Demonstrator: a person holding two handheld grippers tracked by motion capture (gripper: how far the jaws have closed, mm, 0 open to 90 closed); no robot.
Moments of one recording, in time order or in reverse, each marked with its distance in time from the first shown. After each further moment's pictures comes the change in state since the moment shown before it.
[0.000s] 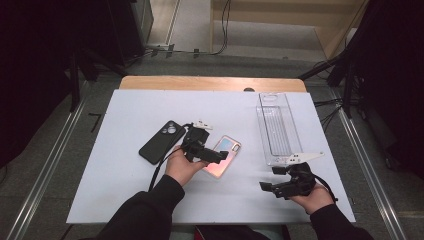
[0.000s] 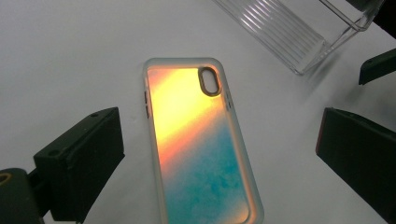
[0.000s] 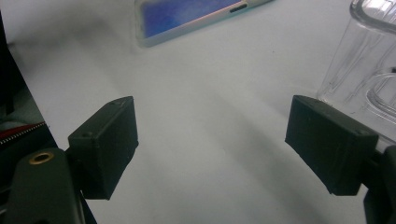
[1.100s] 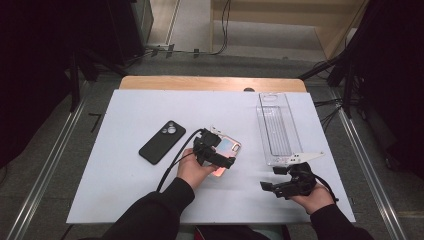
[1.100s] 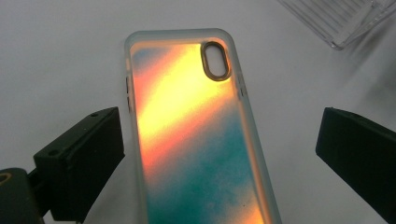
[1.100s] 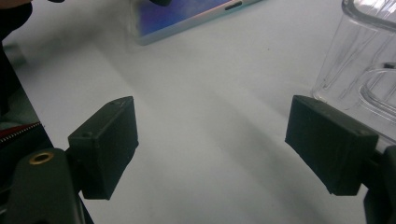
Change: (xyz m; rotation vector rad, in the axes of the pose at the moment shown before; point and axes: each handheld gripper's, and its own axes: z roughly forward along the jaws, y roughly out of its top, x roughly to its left) left arm -0.012 -0.006 0.040 0.095 0.083 0.029; right arm -0.001 -0.001 -0.001 0.004 -0.014 0.007
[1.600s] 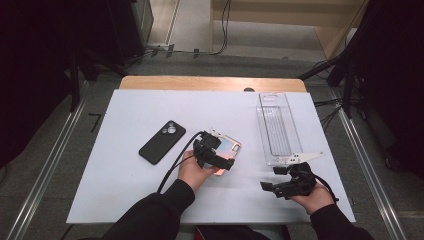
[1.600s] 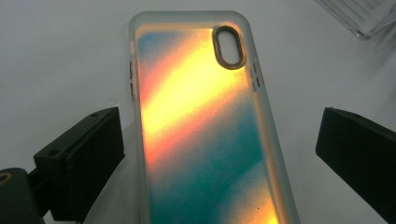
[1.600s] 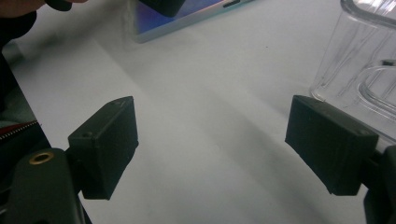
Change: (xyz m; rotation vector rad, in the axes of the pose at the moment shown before) left arm 0.000 -0.007 0.012 0.014 0.025 -0.016; right arm 0.000 0.000 0.001 0.006 -0.004 0.000
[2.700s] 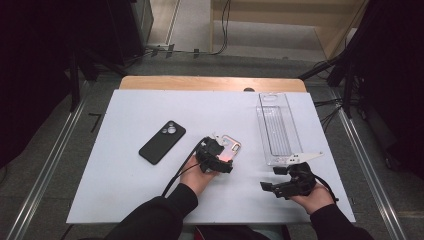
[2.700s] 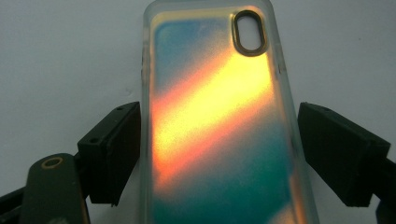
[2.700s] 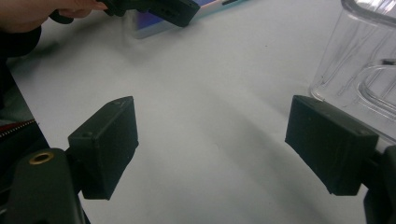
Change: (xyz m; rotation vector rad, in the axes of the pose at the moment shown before) left arm -0.017 -0.009 0.006 -0.020 0.179 0.047; right arm 0.000 0.000 0.001 0.005 -0.006 -0.004
